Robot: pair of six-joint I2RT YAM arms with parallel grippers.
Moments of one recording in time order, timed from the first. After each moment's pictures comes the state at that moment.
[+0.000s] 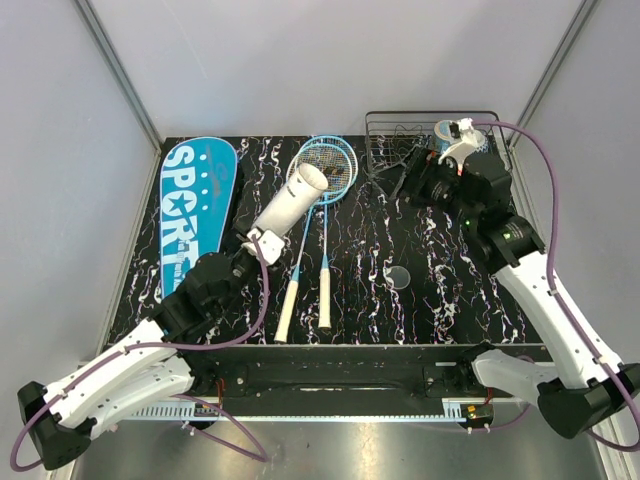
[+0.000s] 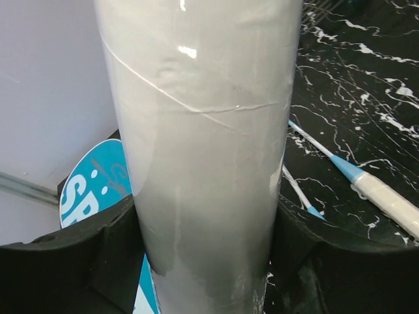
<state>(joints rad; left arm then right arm) -0.82 0.67 0.60 -0.07 -0.33 0.45 0.44 1.09 1.25 -0.31 -0.24 0.65</state>
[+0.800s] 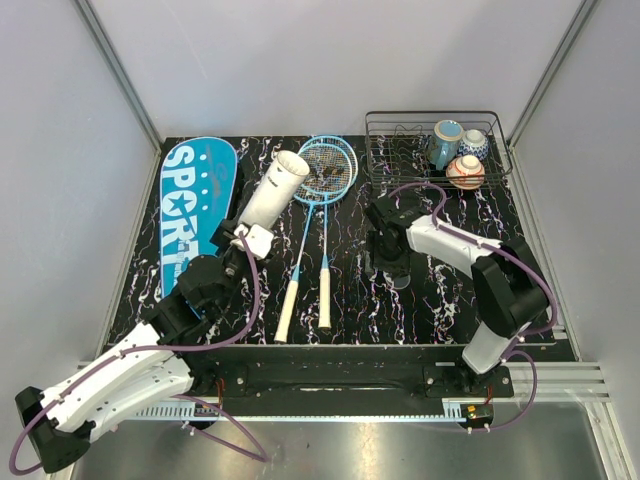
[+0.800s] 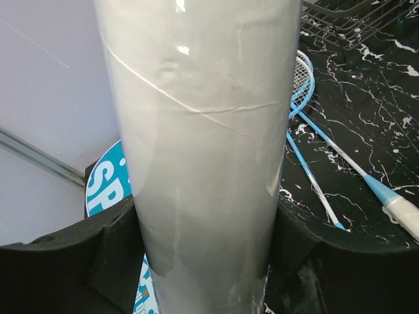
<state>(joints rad) -0.82 0.62 0.59 -0.02 -0.48 0.45 0.57 1.69 1.13 -0.75 0.03 0.63</state>
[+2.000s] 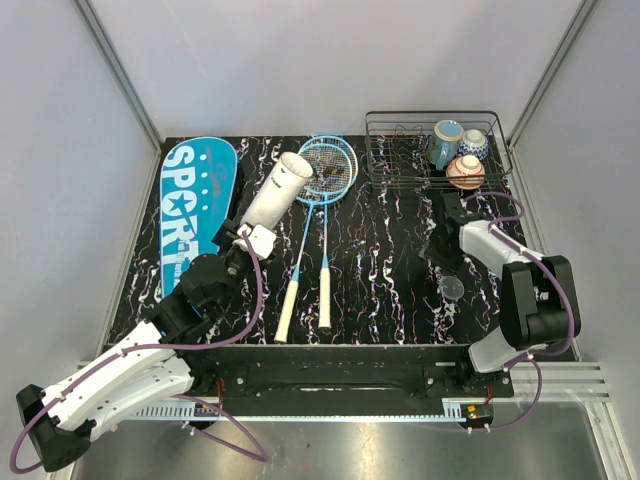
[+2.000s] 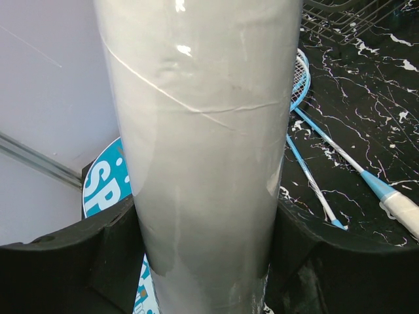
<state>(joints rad) -0.82 0.64 0.59 -0.03 -0.46 0.45 0.19 1.55 0.96 -0.63 0.17 0.72</state>
